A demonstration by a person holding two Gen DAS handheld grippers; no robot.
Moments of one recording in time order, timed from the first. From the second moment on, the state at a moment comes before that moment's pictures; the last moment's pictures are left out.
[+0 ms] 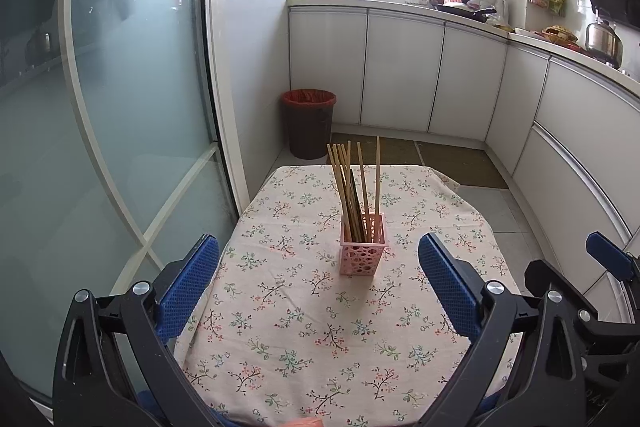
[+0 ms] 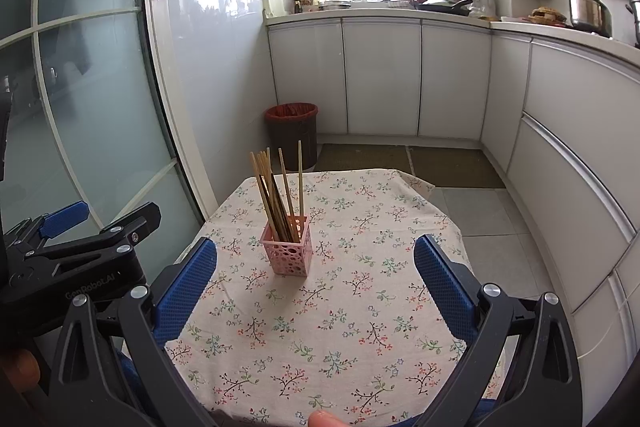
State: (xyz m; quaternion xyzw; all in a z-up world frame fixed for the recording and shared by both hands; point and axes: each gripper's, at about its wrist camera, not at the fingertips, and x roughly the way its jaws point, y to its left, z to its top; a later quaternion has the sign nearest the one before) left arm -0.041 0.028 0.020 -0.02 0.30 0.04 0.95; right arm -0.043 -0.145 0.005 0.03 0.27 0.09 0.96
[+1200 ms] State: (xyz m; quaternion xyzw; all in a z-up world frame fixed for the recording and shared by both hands) left arm -0.040 0.026 0.018 -0.01 0.30 0.04 0.95; right arm -0.041 -0.142 -0.001 0.03 0.28 0.09 0.96
